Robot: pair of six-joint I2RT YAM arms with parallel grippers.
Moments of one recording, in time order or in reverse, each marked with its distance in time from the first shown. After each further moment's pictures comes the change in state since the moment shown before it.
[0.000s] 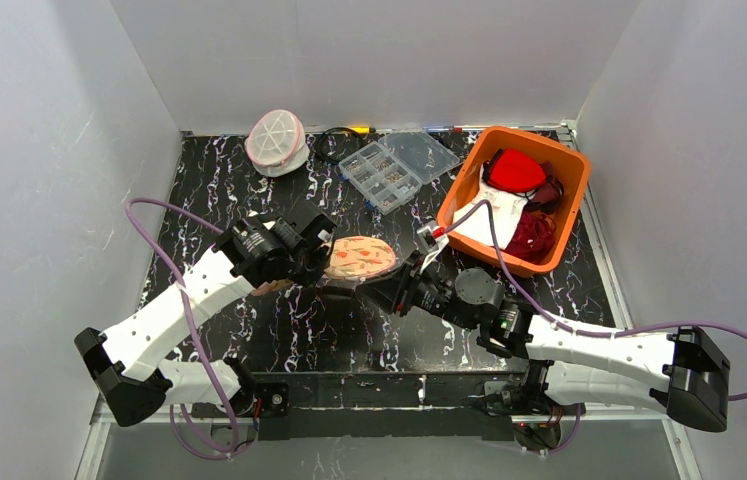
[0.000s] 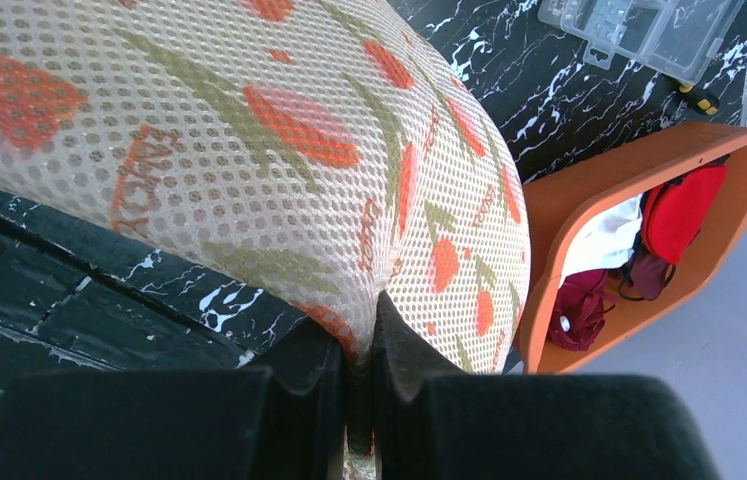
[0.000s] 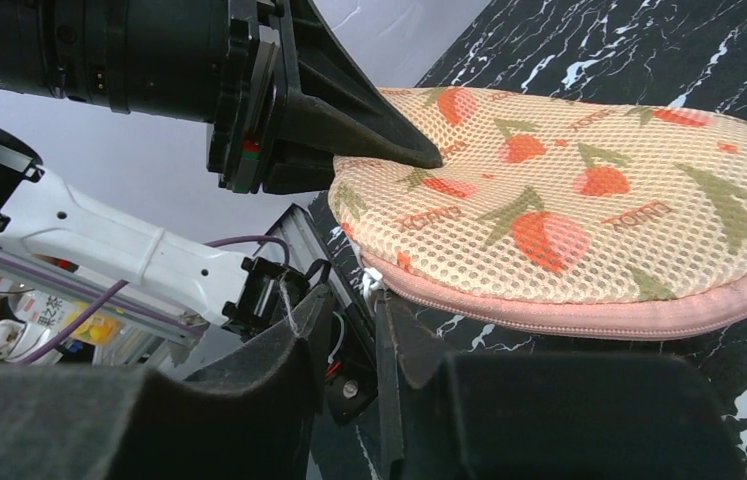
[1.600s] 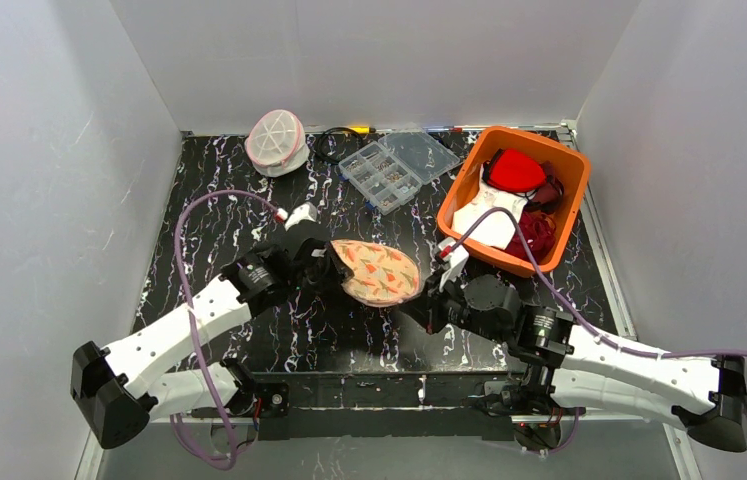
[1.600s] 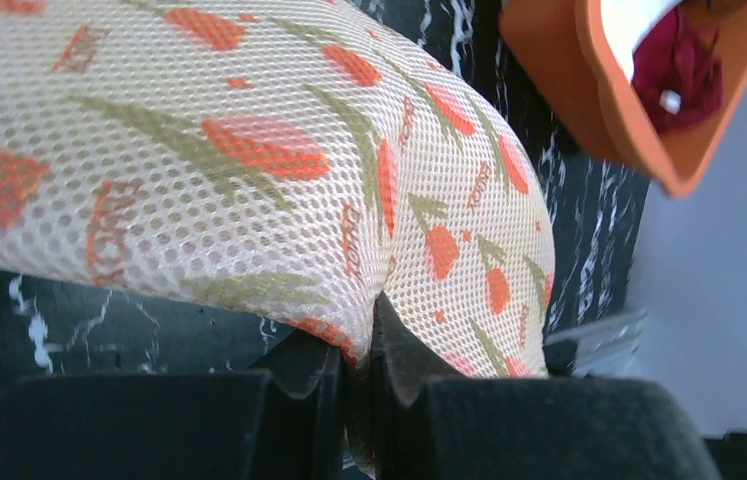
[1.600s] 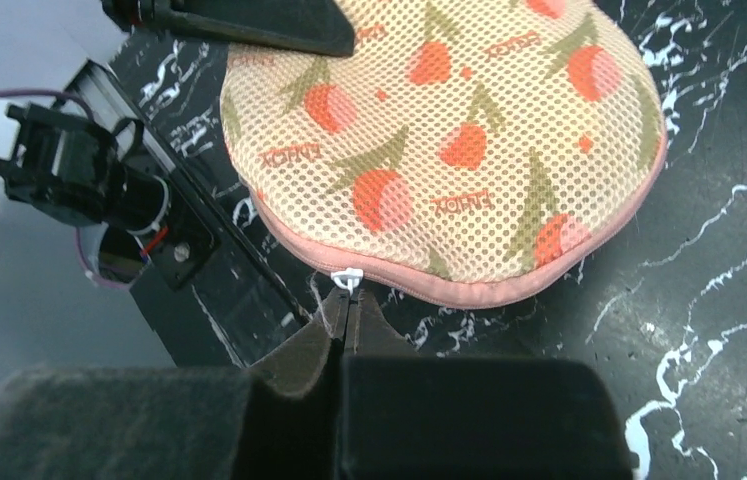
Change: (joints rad) left arm 0.024 -0.134 -0.372 0.590 0.157 0.701; right arm 0.000 -0.219 0.032 -0.605 0.098 -0.184
